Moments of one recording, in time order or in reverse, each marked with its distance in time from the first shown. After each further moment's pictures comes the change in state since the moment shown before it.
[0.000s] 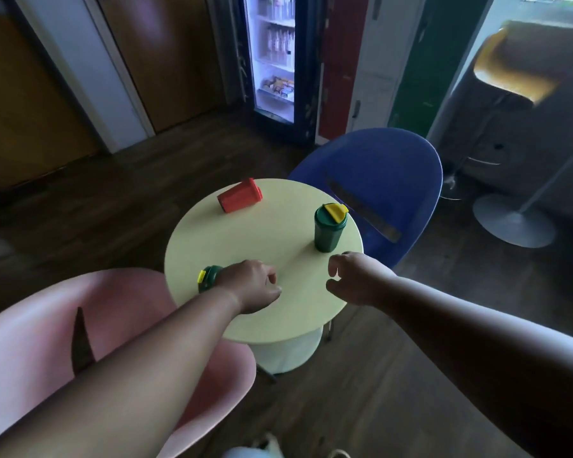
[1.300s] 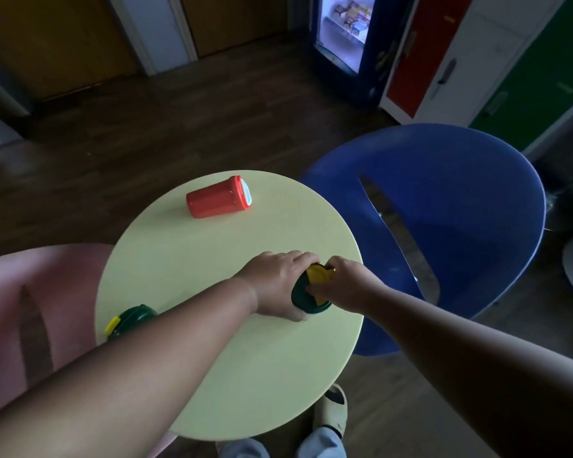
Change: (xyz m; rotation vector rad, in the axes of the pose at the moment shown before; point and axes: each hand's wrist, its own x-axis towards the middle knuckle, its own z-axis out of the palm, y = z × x) left_hand 0.263 0.061 0.011 -0.091 -0.075 0.081; right_hand 0.259 0.101 -0.036 0.256 -0.352 0.028
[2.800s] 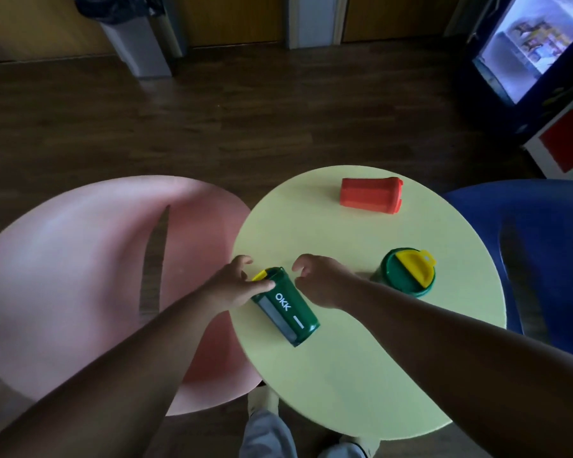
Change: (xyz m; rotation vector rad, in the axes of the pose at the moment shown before) left_hand -0.232 -0.201 0.052 -0.857 0.154 -0.909; right_hand 0.007 -0.229 0.154 -0.259 -0.325 -0.387
